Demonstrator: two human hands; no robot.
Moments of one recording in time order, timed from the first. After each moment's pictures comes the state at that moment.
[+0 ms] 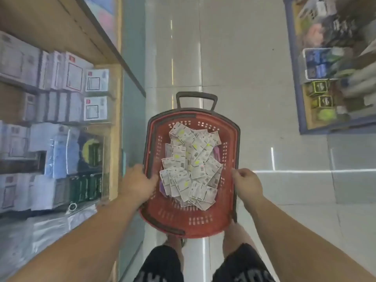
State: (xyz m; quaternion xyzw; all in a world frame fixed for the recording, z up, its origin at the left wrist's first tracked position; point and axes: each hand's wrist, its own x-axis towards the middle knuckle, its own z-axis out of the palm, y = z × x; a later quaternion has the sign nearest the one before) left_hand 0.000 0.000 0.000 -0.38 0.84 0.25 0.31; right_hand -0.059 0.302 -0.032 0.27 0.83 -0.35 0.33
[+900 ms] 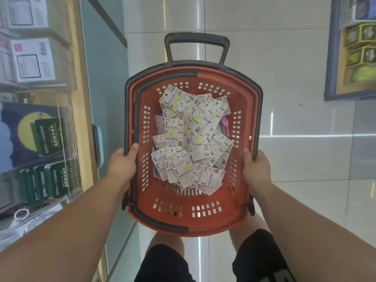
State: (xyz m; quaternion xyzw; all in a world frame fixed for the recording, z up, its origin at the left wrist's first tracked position) left_hand -0.005 -0.016 -0.134 -0.58 0.63 0.46 0.22; right_hand -0.058 0.311 -0.166 0.36 0.81 -0.37 0.28
